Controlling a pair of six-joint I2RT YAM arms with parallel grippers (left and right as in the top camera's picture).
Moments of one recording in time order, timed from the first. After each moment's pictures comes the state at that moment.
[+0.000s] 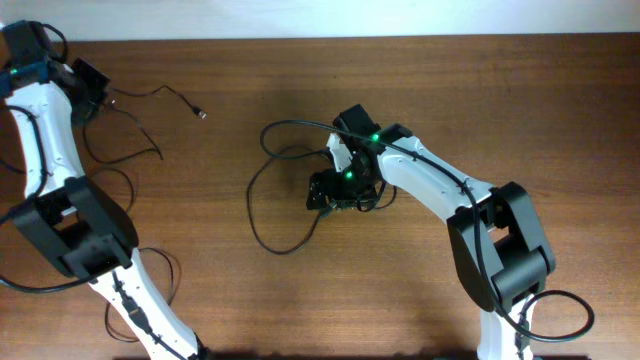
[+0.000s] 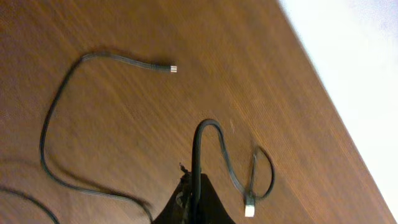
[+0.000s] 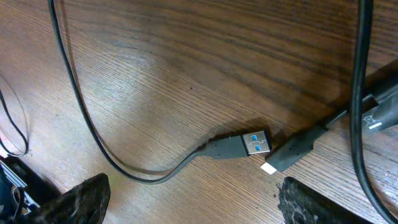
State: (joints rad) left arm 0.45 2.29 2.20 -0.93 0.15 -0.52; right arm 0.53 2.07 1.48 -0.81 -0.49 0.33
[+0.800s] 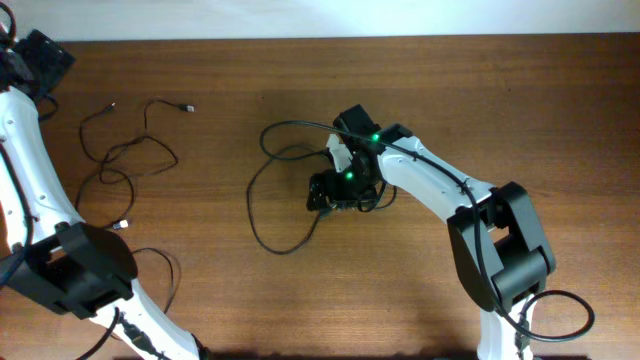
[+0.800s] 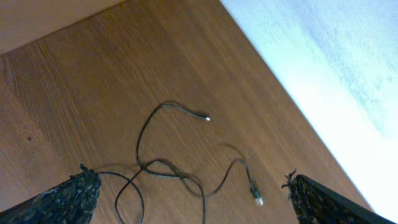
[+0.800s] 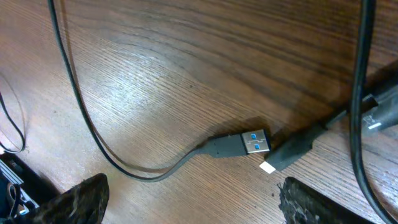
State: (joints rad) left arm 0.47 2.05 2.24 -1.05 -0.07 -0.47; right arm 0.52 2.07 1.48 -0.82 -0.49 0.31
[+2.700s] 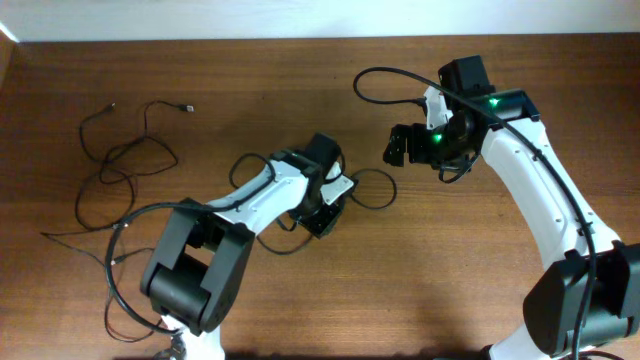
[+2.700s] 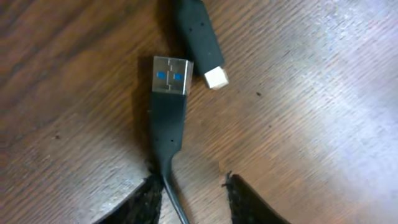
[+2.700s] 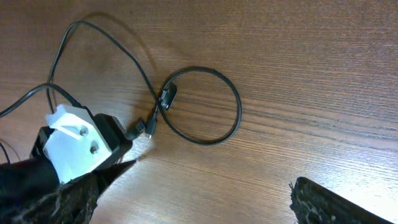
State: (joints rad) left arm -0.53 1.95 1.23 -0.79 0.16 0.16; right arm 0.21 1.76 1.54 -1.06 -0.31 0.25
